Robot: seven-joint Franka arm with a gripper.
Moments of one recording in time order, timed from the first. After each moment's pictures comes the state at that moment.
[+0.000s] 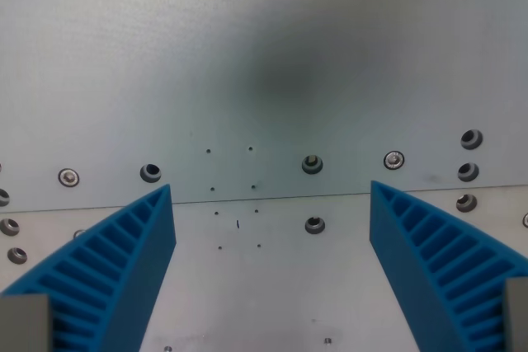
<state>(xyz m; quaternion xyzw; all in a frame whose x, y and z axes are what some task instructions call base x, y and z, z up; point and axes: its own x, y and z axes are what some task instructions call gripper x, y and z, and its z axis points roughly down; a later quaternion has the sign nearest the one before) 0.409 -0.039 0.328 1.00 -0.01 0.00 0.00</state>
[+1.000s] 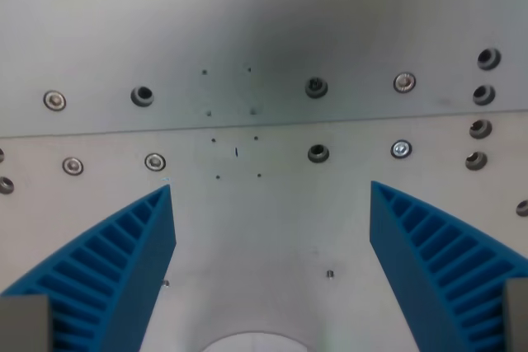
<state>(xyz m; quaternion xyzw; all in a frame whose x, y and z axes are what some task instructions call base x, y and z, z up) 0.356 -0.036 0.321 1.00 -0.01 -0.04 0.00</state>
